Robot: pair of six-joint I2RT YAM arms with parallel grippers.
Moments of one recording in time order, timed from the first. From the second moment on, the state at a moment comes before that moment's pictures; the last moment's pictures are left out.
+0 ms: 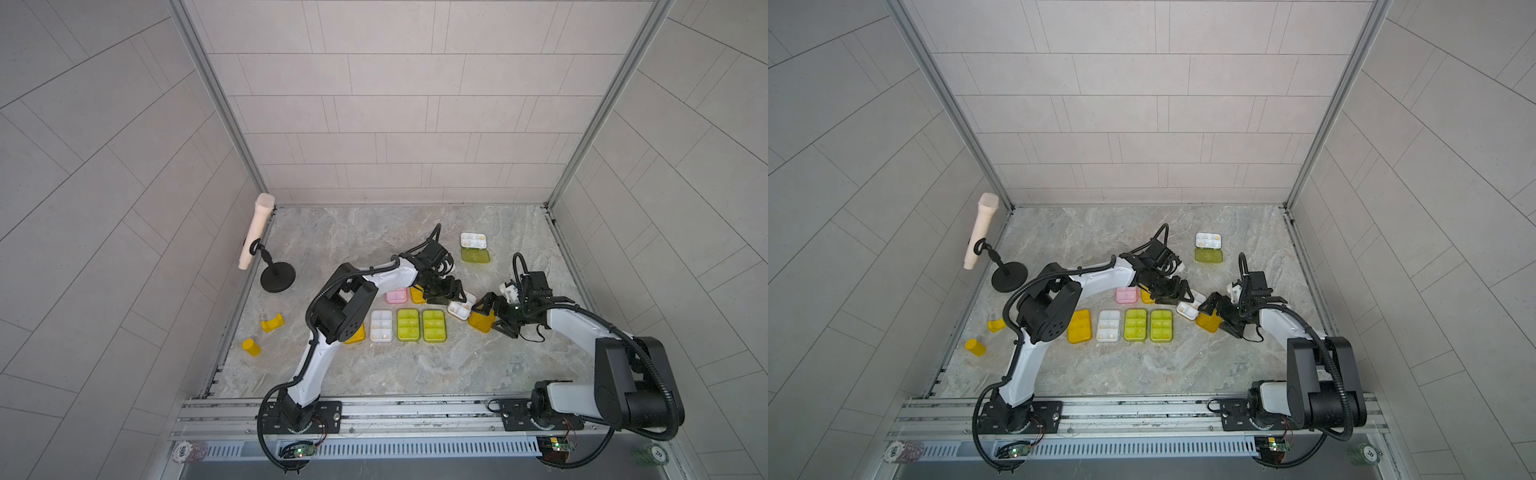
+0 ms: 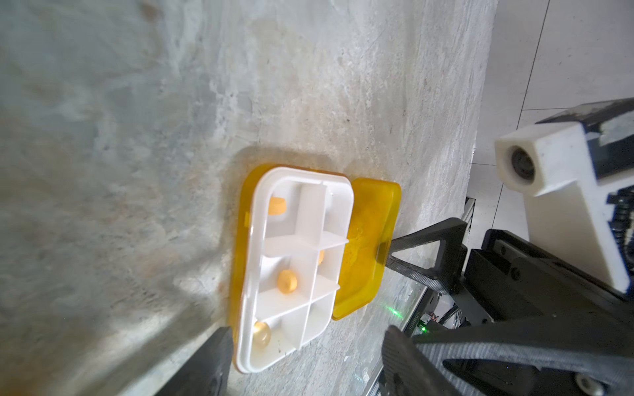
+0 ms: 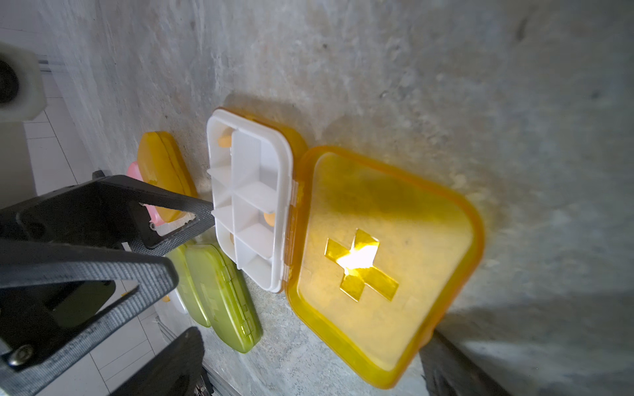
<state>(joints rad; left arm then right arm) -0.76 2.20 1.59 -0.44 0.64 -0.61 -0.04 1.31 0.56 -0.42 -0.62 0.54</state>
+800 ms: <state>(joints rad) -0.76 2.20 1.59 -0.42 0.65 -0.62 -0.05 1.23 0.55 -0.41 -0.67 0.57</state>
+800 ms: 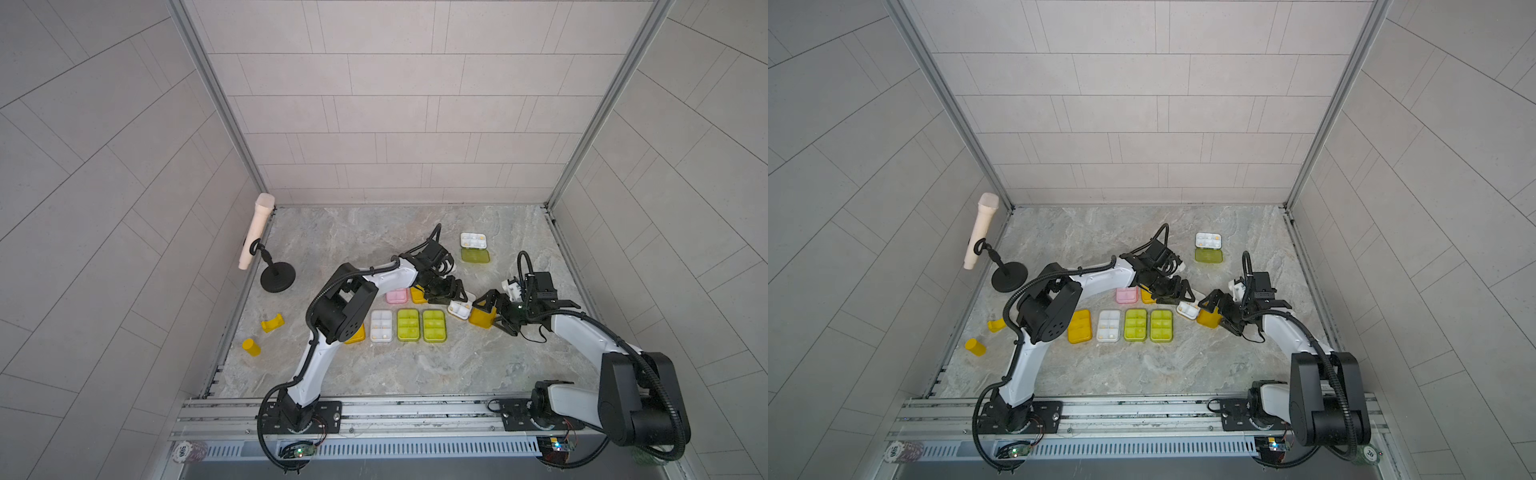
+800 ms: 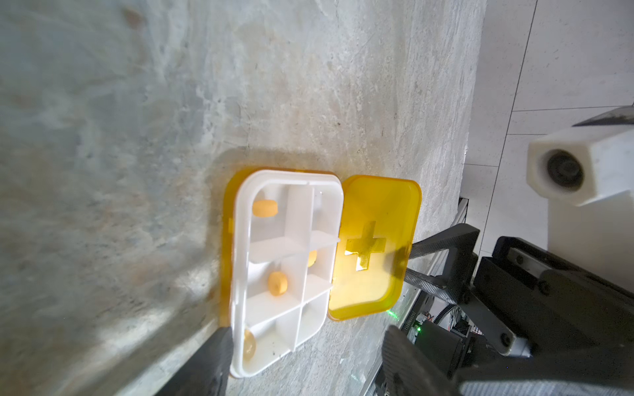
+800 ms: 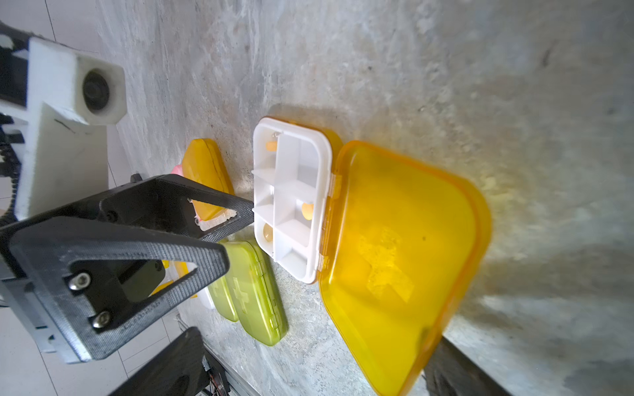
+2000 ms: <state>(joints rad) -0.48 1.60 1.20 -0.28 0.38 -0.67 0.13 1.44 0.87 -0.45 -0.56 0.59</state>
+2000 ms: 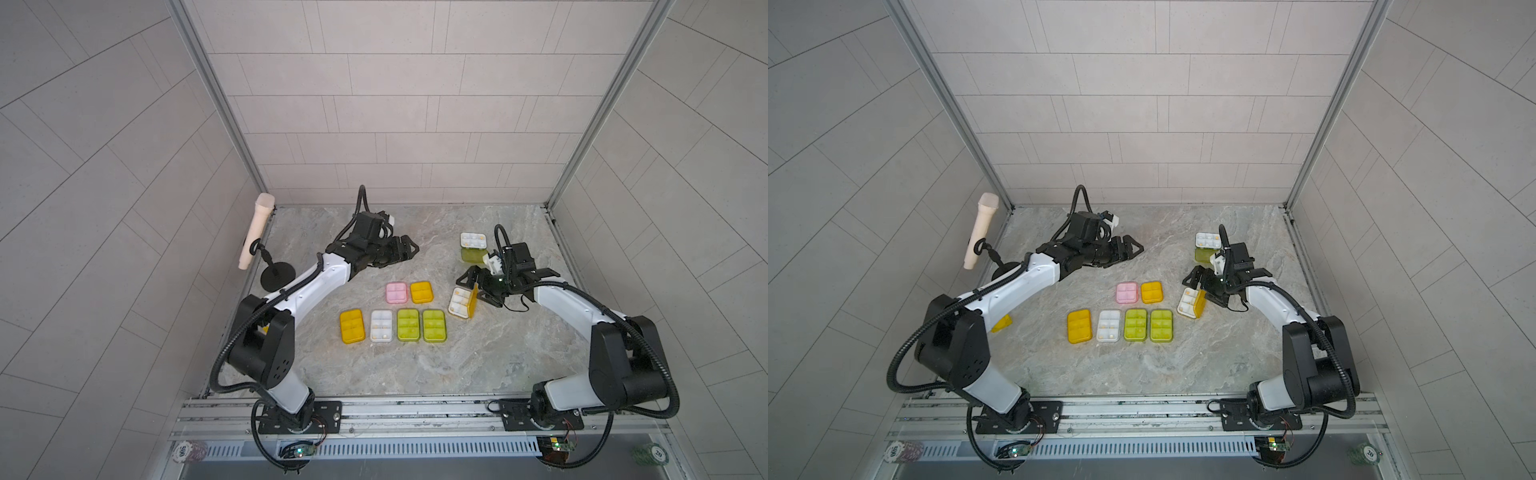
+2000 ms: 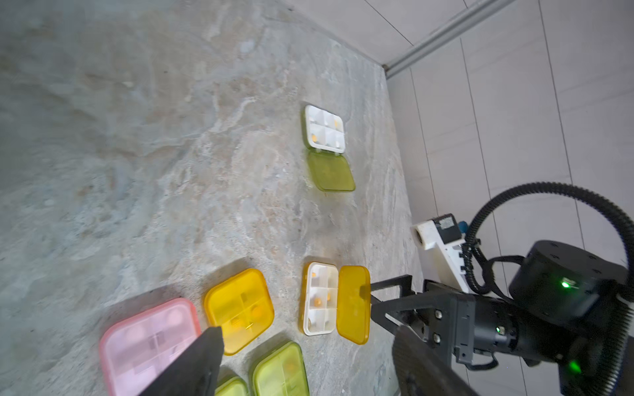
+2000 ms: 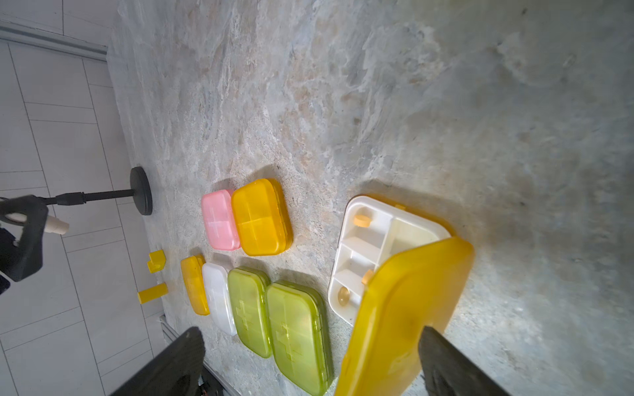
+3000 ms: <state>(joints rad) -0.46 1.57 1.11 -0.15 0.26 -0.82 0.26 1.69 1.07 -0.74 -0.16 0.45</state>
